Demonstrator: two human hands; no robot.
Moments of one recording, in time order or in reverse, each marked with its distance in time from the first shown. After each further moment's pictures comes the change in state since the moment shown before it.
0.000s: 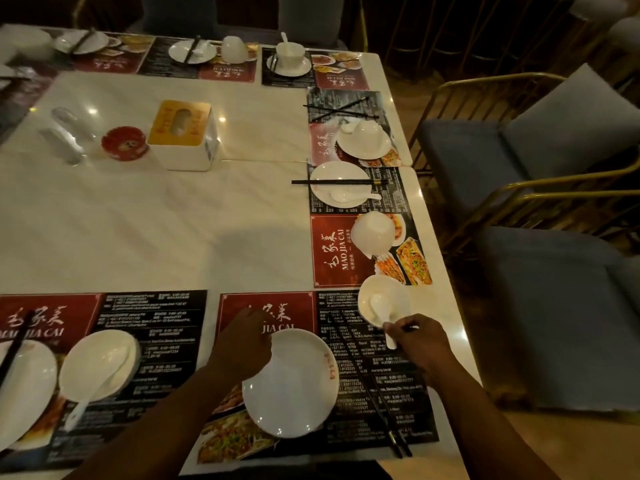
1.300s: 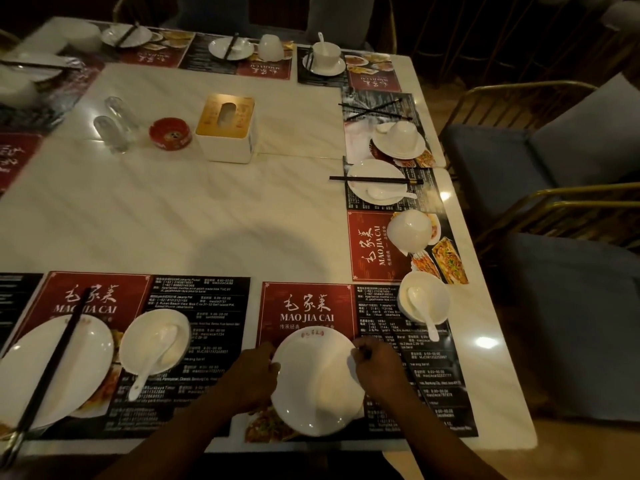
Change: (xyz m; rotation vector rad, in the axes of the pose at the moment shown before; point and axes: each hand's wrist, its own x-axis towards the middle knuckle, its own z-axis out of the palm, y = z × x) left_hand -0.061 -0.075 0.001 -0.062 -0.283 -0.181; right_hand -0.075 0.009 0.132 -0.267 -0.128 -0.280
